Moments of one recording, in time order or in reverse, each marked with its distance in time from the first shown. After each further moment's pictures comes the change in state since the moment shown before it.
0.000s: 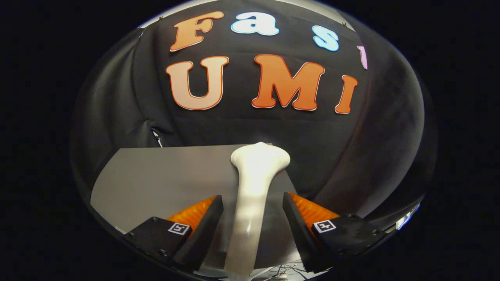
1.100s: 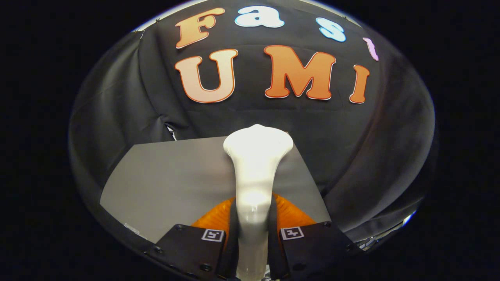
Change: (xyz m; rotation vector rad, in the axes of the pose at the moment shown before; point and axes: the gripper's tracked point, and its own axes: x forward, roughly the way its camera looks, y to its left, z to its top) arm -0.018 0.020 -0.012 0.037 0.021 0.112
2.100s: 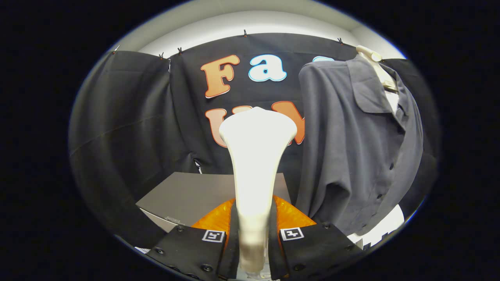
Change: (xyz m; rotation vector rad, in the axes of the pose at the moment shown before) arm -0.204 -0.025 0.050 -0.040 -0.338 0.145
